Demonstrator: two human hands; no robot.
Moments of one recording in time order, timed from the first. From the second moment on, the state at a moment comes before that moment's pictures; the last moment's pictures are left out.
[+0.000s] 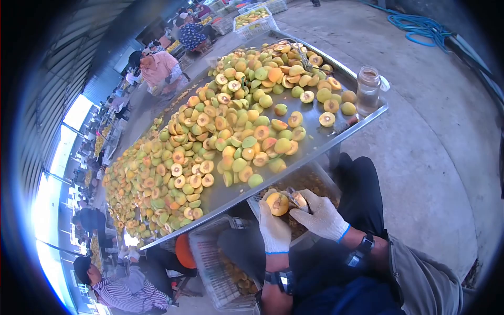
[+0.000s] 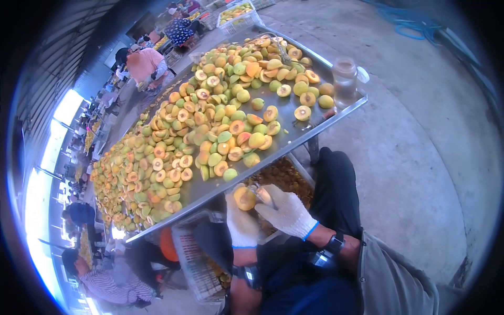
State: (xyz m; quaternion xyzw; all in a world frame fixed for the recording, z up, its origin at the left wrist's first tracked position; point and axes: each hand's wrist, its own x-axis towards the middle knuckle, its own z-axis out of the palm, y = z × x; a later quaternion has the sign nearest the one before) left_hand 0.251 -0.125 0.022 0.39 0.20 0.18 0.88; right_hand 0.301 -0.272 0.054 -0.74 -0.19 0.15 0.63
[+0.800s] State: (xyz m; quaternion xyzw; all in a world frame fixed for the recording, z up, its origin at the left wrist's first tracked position) left_hand 0.231 -0.143 0.003 0.32 0.23 0.22 0.89; right_hand 0.278 -0.243 0.022 -0.81 -0.30 -0.04 0.49
